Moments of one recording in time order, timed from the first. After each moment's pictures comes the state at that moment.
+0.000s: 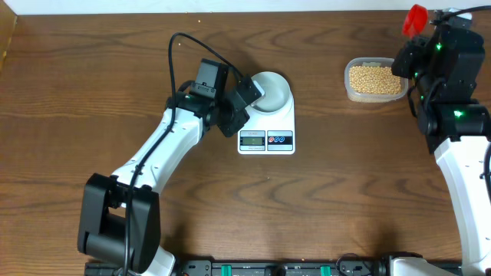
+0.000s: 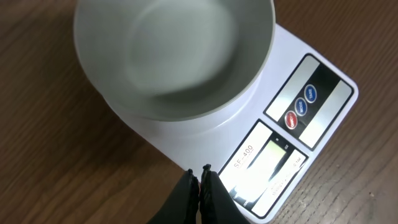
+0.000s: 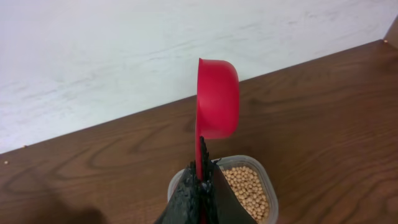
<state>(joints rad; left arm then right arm) -0.33 1.72 1.20 -0.55 0.30 0.57 0.00 1.37 1.24 -0.30 0.11 0.24</state>
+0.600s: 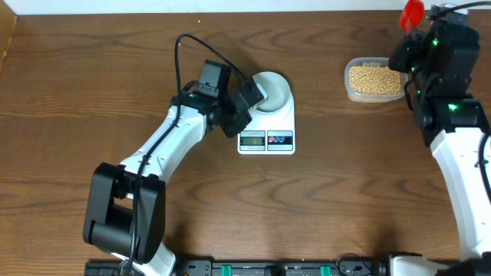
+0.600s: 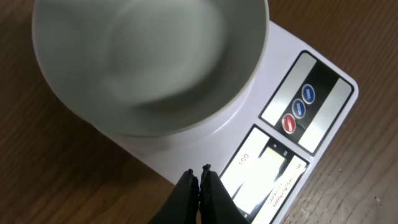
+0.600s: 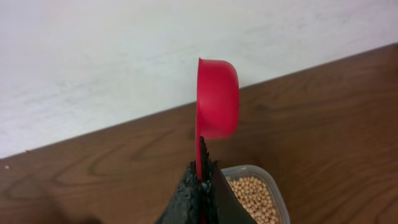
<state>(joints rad) -0.33 1.77 1.20 -0.52 0.34 0.60 0.00 1.44 1.24 -0.23 0.10 0.24</state>
